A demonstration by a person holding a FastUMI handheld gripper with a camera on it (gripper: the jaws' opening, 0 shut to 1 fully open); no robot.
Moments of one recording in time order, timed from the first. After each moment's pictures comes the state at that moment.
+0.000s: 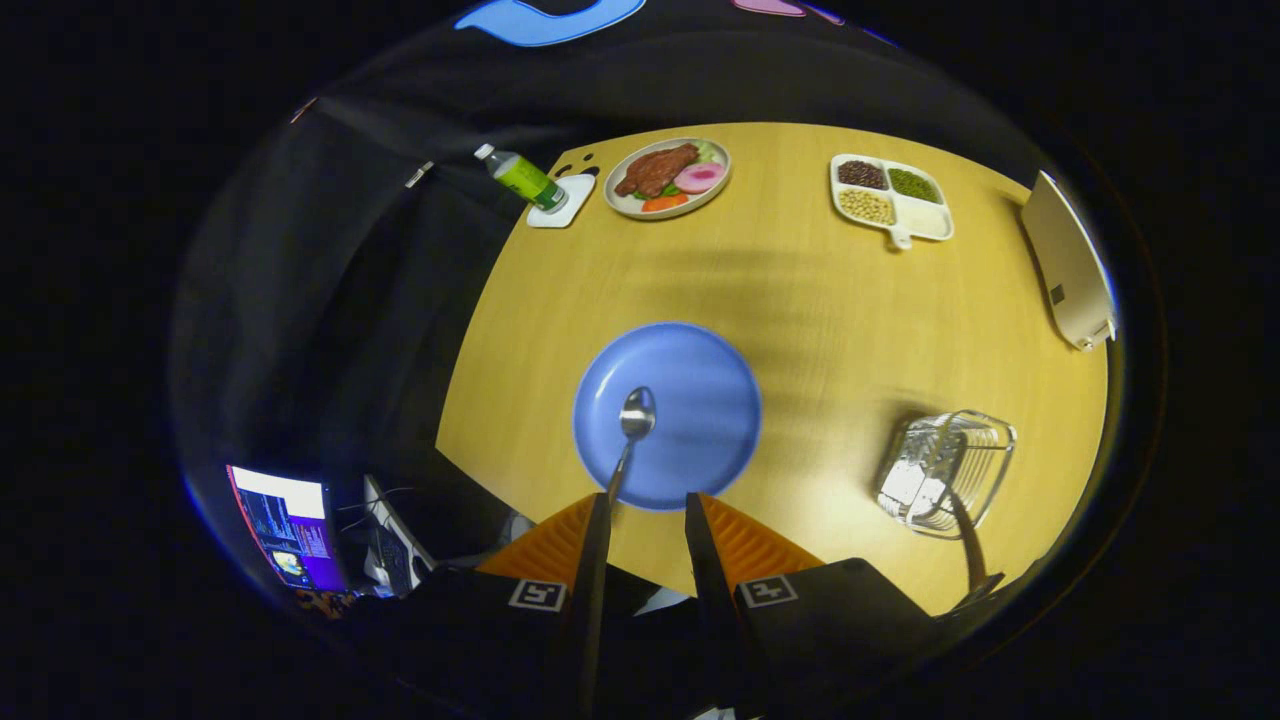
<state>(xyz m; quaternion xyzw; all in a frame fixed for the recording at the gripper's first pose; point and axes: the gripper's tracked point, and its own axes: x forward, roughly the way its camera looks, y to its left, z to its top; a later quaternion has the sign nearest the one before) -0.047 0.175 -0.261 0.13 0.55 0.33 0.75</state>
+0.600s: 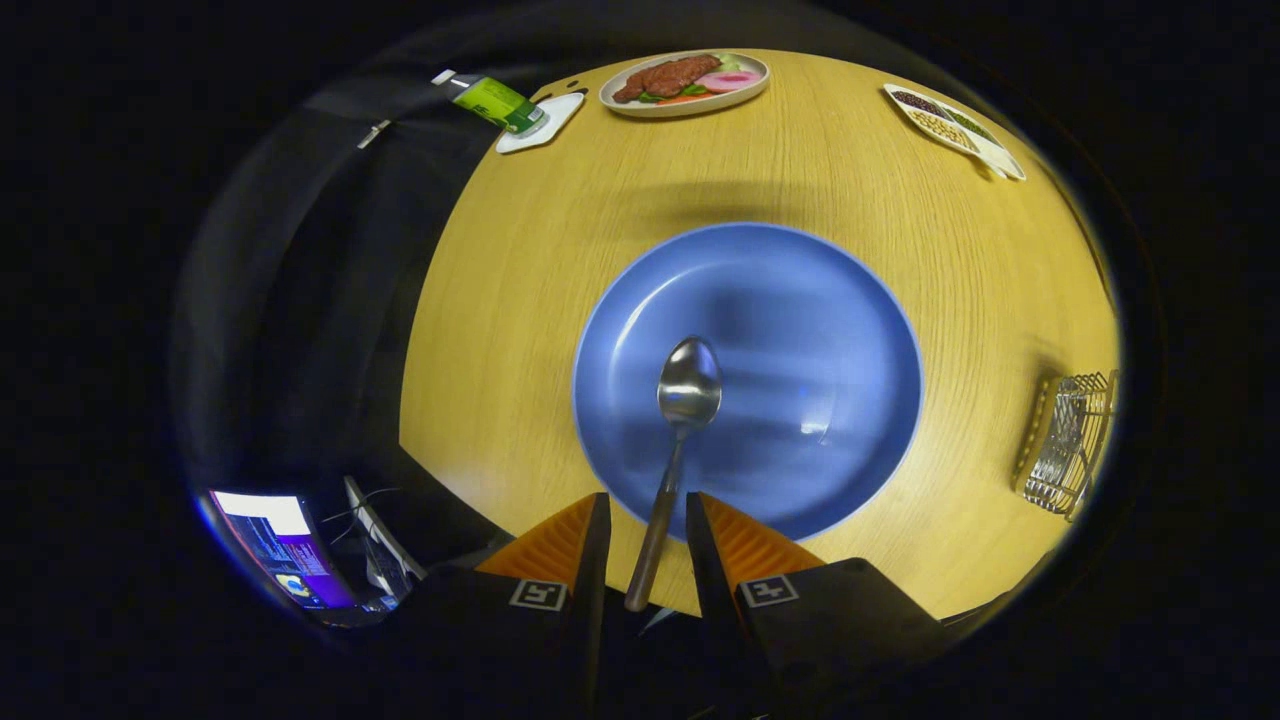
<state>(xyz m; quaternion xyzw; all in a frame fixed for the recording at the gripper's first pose) -0.055 0.259 -0.366 0.10 0.61 0.29 0.73</state>
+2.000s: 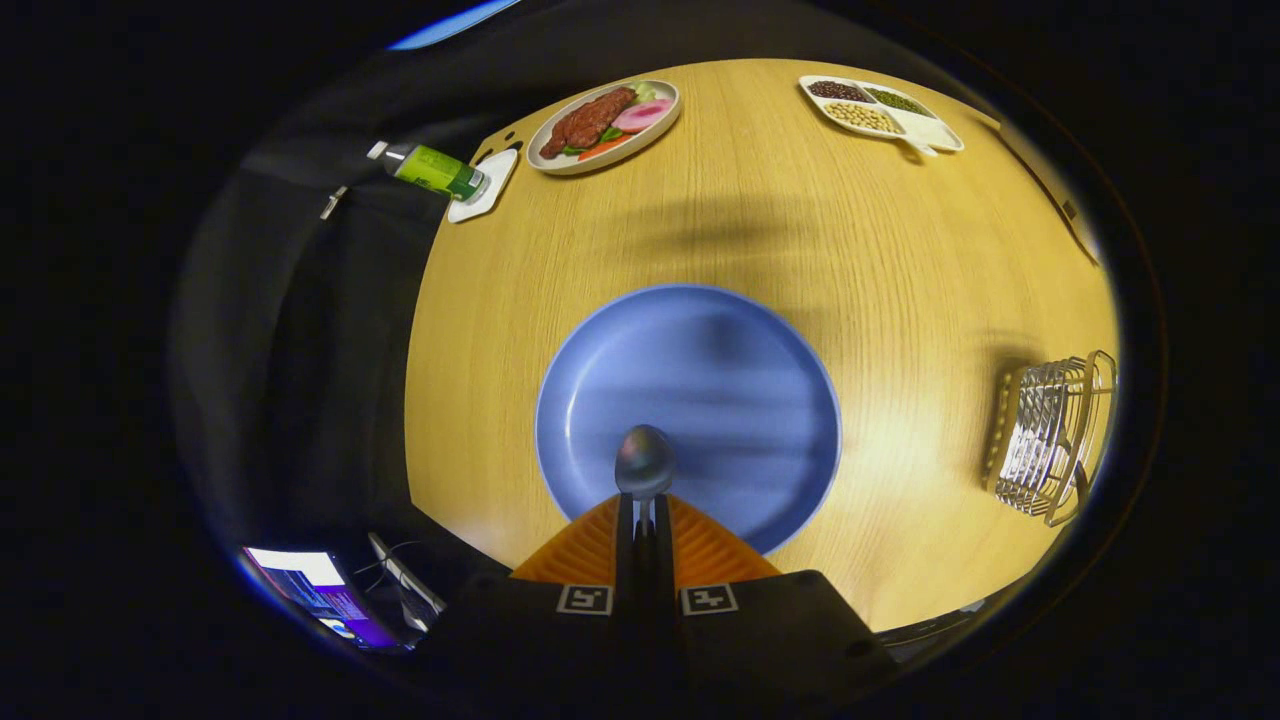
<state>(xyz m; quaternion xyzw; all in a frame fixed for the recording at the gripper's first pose) -0.010 0.216 -0.332 0.20 0.59 0.25 0.74</state>
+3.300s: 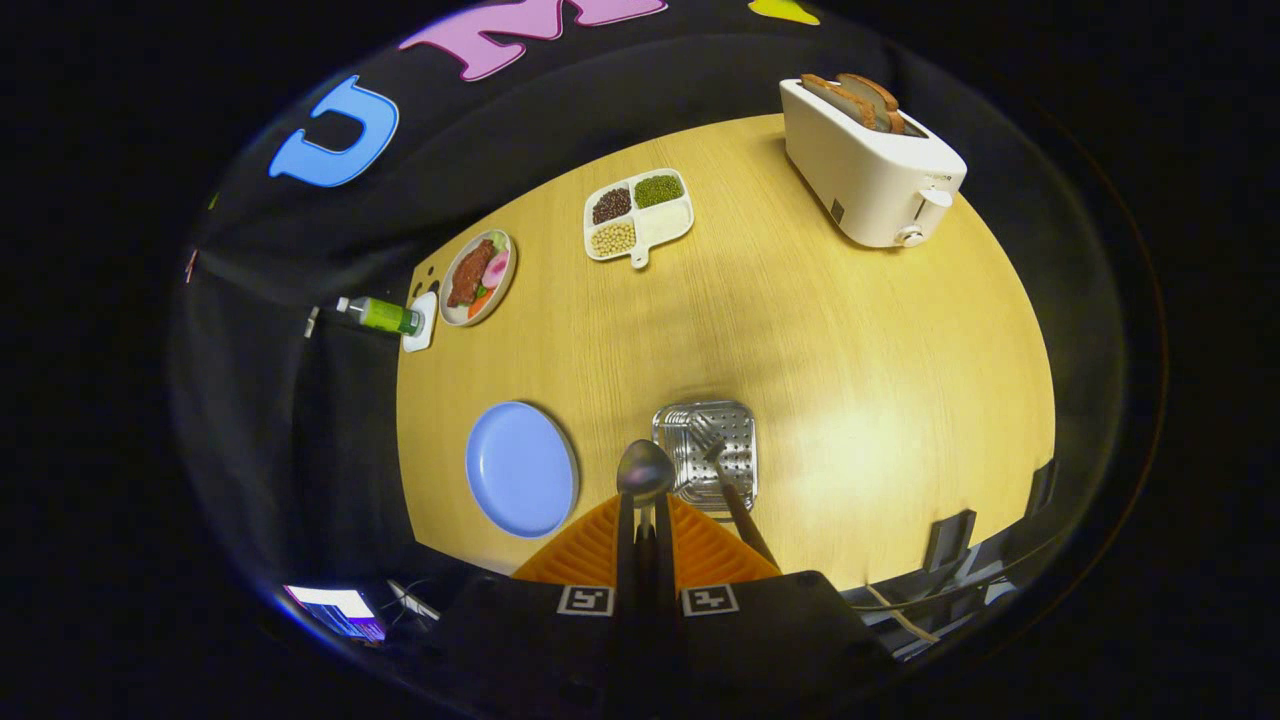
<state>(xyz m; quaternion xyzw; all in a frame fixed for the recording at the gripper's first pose) 0.013 -0.051 -0.288 0.23 0.56 0.15 0.78</state>
